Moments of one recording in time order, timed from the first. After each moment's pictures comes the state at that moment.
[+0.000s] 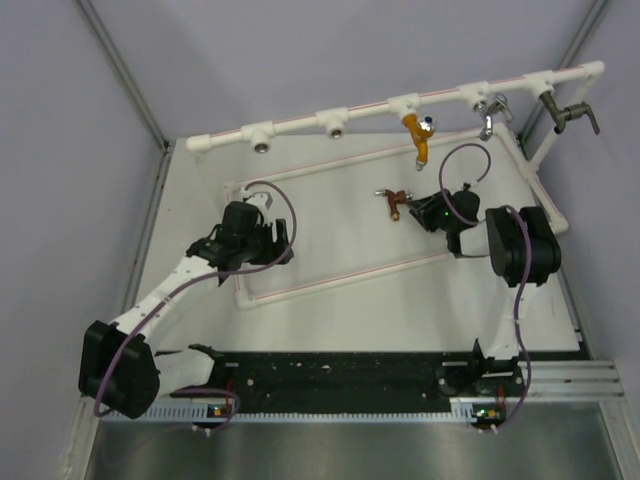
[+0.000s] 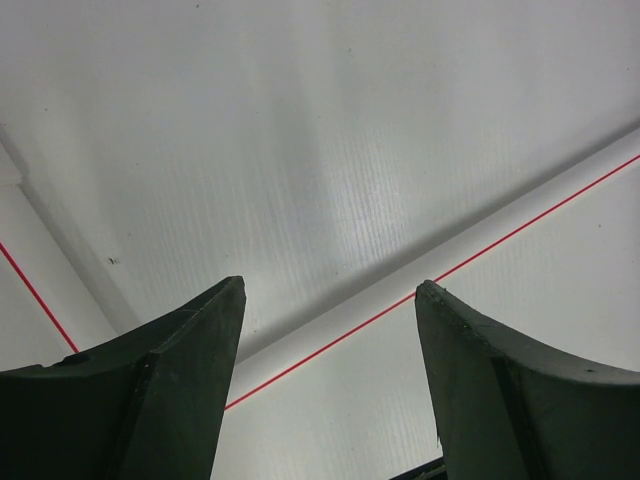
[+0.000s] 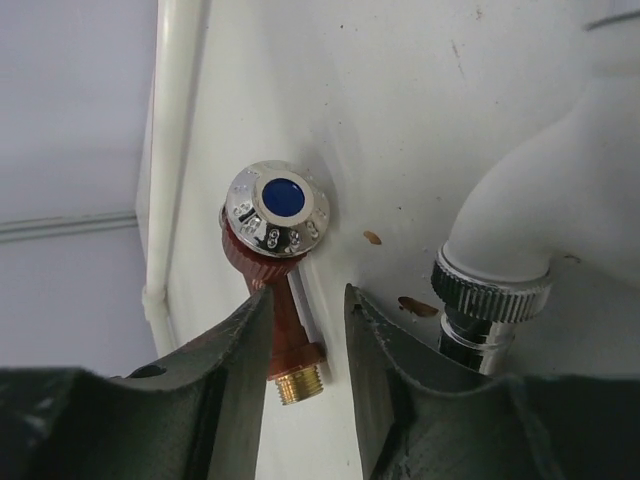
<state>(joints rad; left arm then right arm) -0.40 1.18 0.82 -0.41 0.09 -0.36 0.05 2.01 0.81 0.76 -0.30 1.10</state>
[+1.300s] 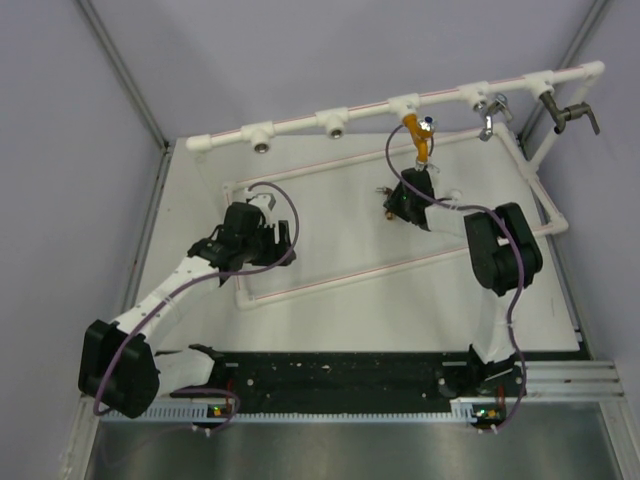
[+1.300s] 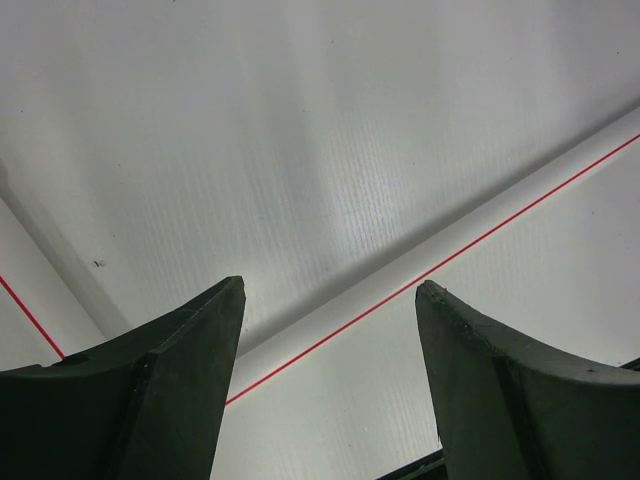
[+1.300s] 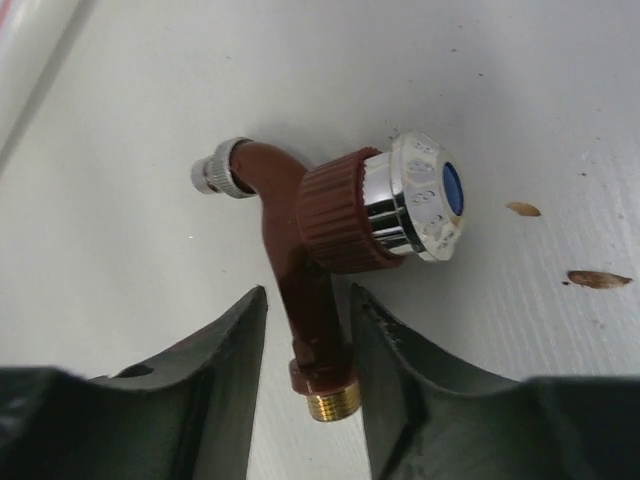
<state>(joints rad) -0.41 1.19 0.82 -0.41 0.11 -0.35 0.32 1.97 1.15 0.12 0.12 0.81</state>
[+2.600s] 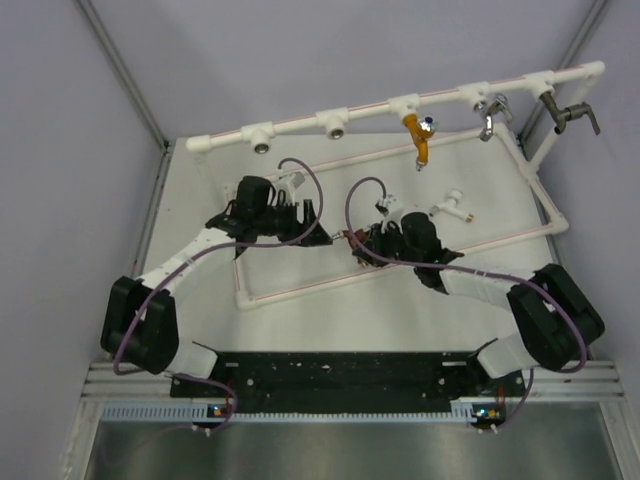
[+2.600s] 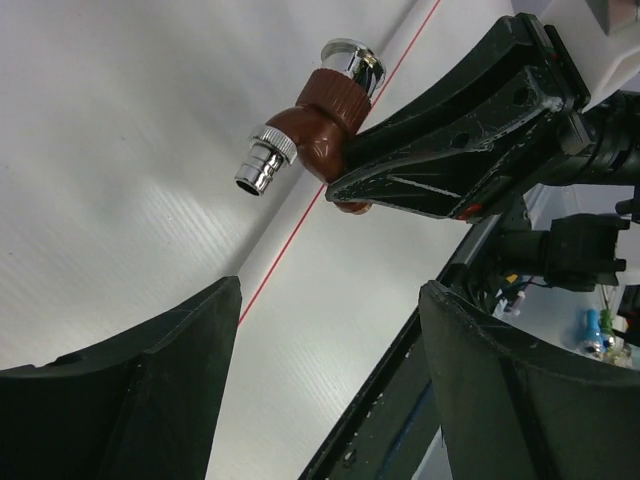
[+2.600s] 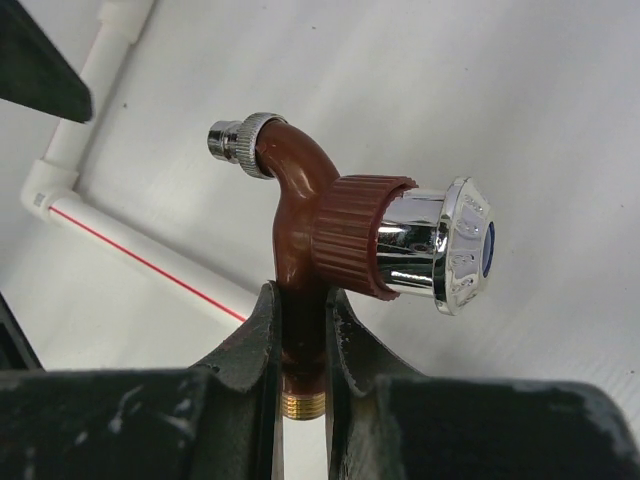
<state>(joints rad) -0.40 1.41 0.98 -0.20 0.65 -0.41 0.57 1.45 0.63 0.36 -0.29 0.31</state>
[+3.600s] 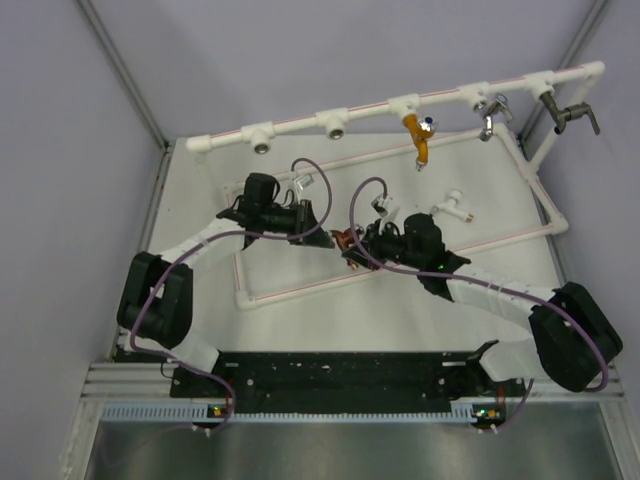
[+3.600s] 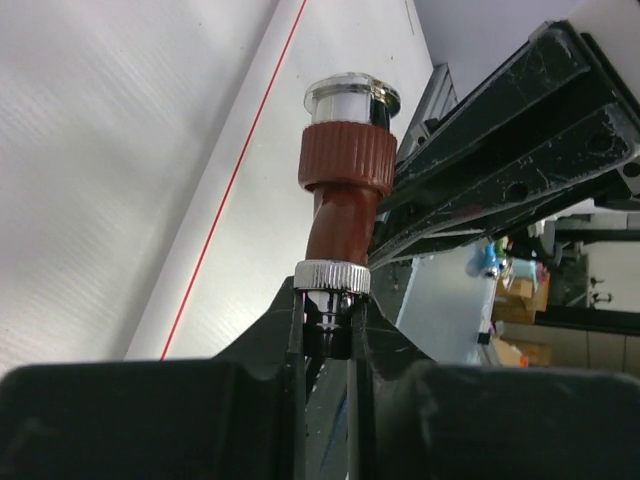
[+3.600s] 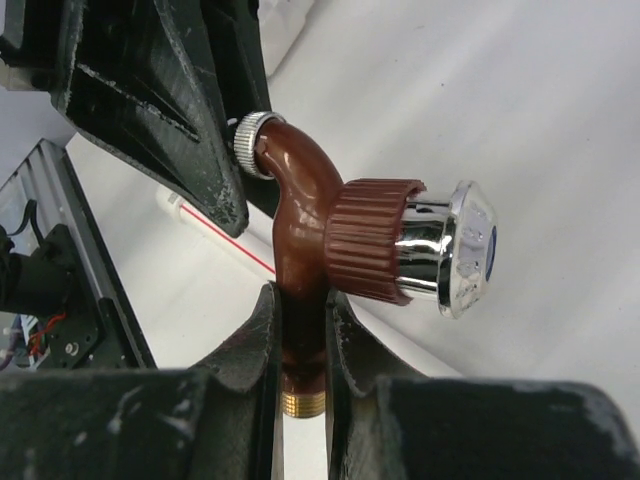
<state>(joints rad) -0.37 1.59 1.03 -0.11 0.98 -0.48 0.64 1.31 0.63 0.38 -0.39 0.36</state>
